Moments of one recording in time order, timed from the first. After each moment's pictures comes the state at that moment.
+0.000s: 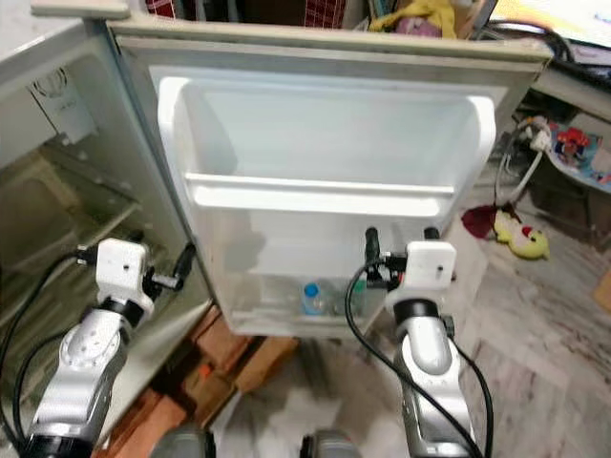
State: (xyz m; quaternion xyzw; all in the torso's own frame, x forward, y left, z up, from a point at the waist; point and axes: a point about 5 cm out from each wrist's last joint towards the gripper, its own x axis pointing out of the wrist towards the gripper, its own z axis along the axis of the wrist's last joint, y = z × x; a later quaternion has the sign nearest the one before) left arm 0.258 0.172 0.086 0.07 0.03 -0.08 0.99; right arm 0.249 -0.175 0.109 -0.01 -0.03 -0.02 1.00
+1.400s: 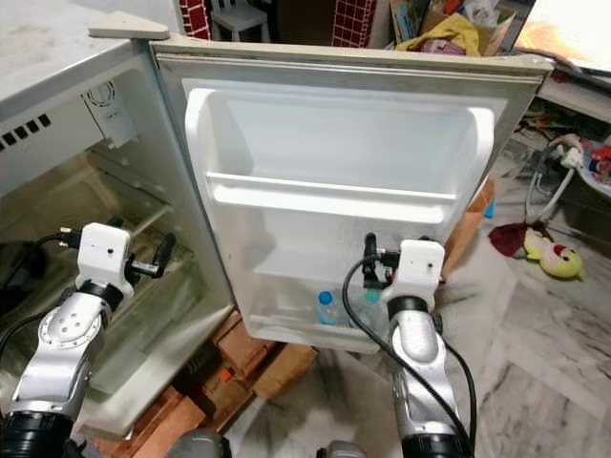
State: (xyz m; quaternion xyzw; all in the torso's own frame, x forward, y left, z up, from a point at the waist) left arm 0.273 0.200 0.090 0.12 0.04 -0.07 0.99; right arm 0.258 -0.176 0.082 -0.01 0.02 -0.06 1.00
